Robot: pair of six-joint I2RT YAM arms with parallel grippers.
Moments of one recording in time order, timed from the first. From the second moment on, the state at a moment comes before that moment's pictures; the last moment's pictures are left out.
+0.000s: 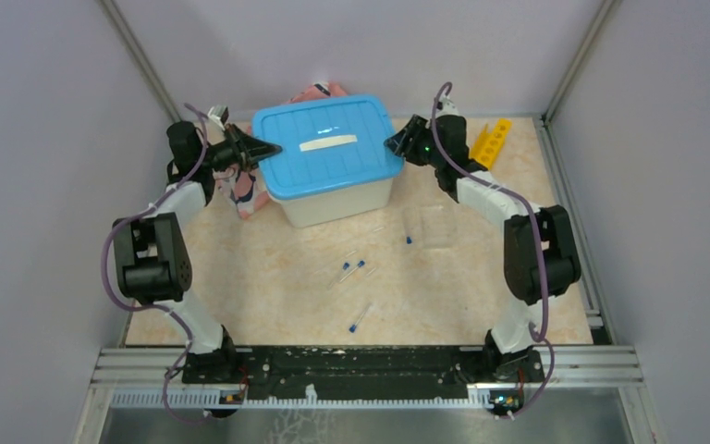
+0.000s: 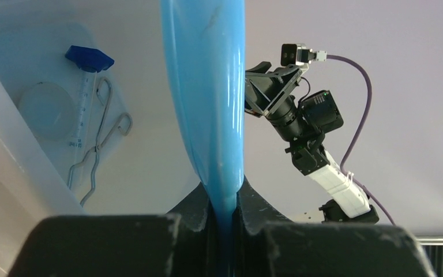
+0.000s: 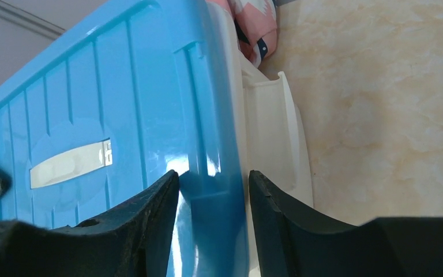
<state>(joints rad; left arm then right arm) 0.10 1.76 1.15 0.50 1.09 -1.15 0.32 1.74 1.24 0.21 -0.20 0.67</state>
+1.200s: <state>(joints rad) 0.13 1.73 1.19 0.23 0.91 -0.96 0.31 1.88 1.43 0.10 -0.27 0.65</state>
